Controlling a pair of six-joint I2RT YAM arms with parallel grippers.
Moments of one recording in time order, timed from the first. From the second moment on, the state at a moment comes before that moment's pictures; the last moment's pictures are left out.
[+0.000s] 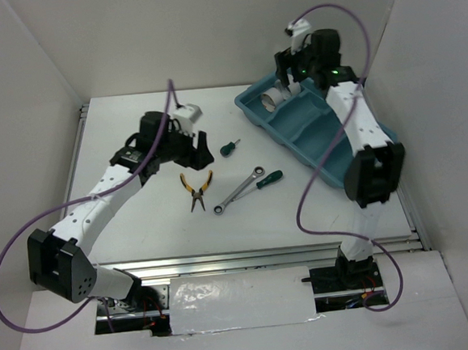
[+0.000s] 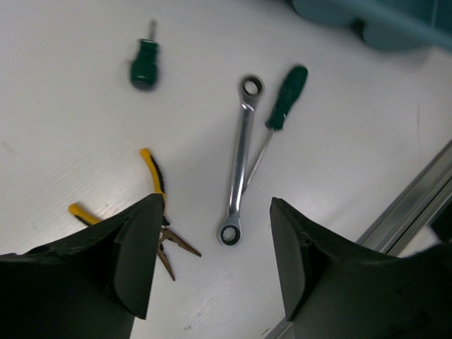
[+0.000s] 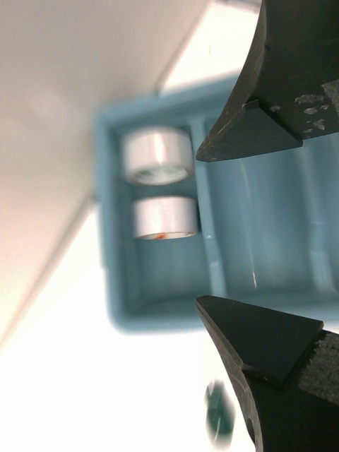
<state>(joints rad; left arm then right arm) -0.38 1.39 1.23 -0.41 0.33 -0.13 0.12 2.02 2.00 -0.39 -0.28 -0.30</state>
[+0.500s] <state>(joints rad) -0.75 2.00 1.57 -0.55 0.24 0.21 -0.18 1.03 1.13 -0.52 -0.56 -0.14</state>
